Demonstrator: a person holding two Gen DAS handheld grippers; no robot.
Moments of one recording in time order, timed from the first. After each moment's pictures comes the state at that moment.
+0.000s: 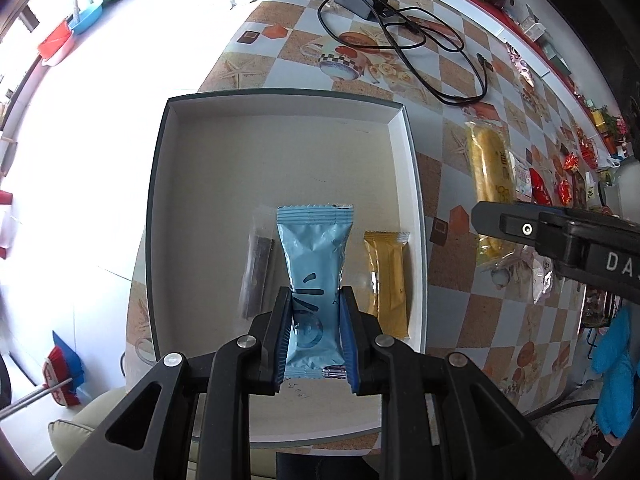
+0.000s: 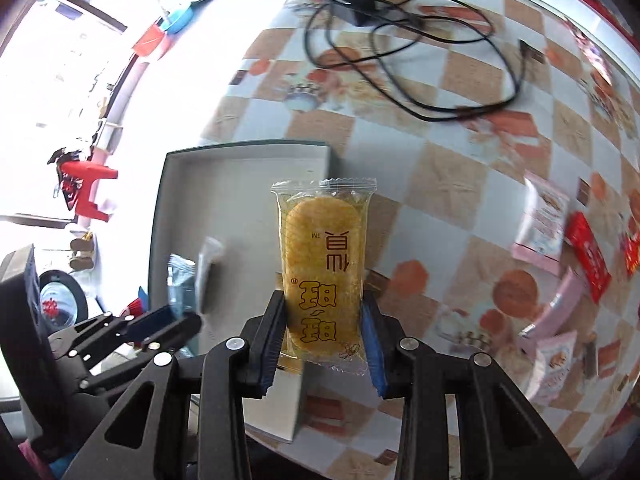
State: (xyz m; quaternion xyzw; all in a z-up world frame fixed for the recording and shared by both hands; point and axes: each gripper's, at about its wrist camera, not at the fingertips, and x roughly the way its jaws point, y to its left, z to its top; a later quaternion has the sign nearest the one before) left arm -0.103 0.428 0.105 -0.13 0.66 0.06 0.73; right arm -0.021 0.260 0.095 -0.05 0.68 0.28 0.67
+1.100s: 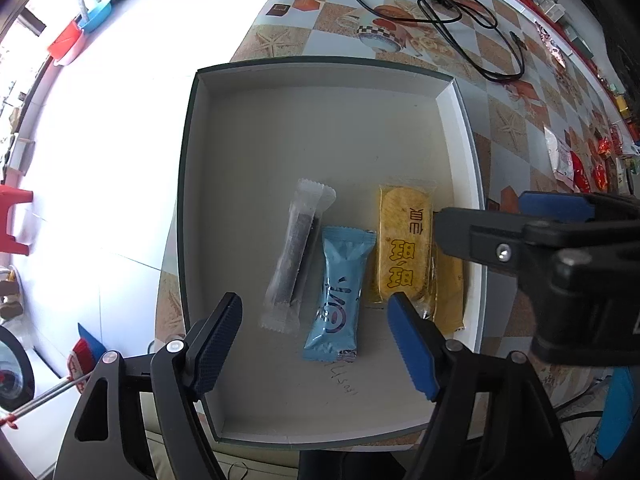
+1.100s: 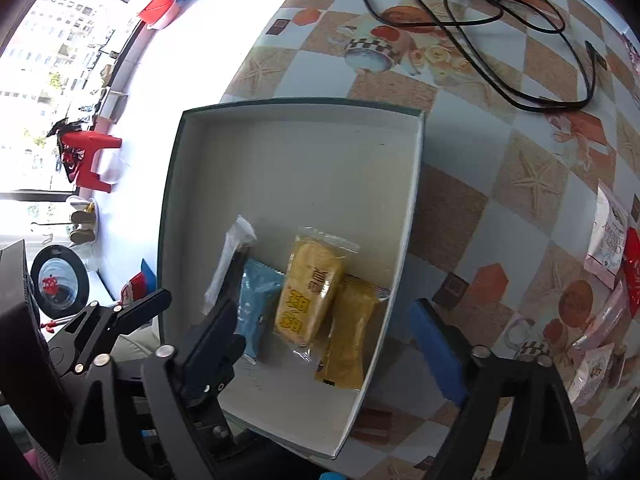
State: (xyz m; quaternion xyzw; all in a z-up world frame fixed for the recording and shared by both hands) left arm -0.110 0.444 0.083 -0.09 0.70 0.09 0.71; right arm -0.033 0.310 0.064 -0.07 0.71 0.28 0.64
